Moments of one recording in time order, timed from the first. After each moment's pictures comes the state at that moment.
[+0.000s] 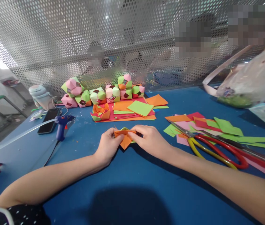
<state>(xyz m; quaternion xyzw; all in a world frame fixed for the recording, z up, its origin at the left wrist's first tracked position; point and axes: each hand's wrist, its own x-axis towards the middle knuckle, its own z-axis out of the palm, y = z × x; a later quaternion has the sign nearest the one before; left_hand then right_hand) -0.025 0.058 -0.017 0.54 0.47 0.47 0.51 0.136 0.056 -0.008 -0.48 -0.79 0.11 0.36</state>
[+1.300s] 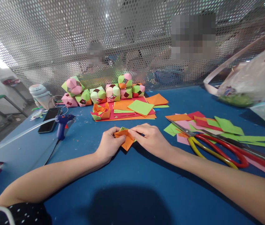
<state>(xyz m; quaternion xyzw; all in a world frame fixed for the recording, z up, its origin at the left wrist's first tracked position) -0.024 0.057 -0.012 0.58 0.48 0.44 0.49 0.137 0.054 -0.010 -0.43 -0.79 0.12 0.41</state>
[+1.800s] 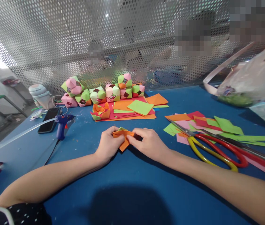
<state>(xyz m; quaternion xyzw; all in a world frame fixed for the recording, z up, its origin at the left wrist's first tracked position) -0.024 0.056 -0.009 0.60 0.50 0.44 0.44 0.129 0.048 -0.019 -0.50 -0.77 0.12 0.37</state>
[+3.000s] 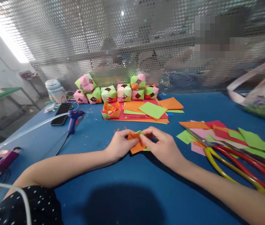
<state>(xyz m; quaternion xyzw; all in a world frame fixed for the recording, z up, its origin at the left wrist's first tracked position) -0.023 0.055 -0.015 0.61 0.45 0.41 0.51 0.132 0.044 -0.019 -0.46 -0.73 0.20 0.47</state>
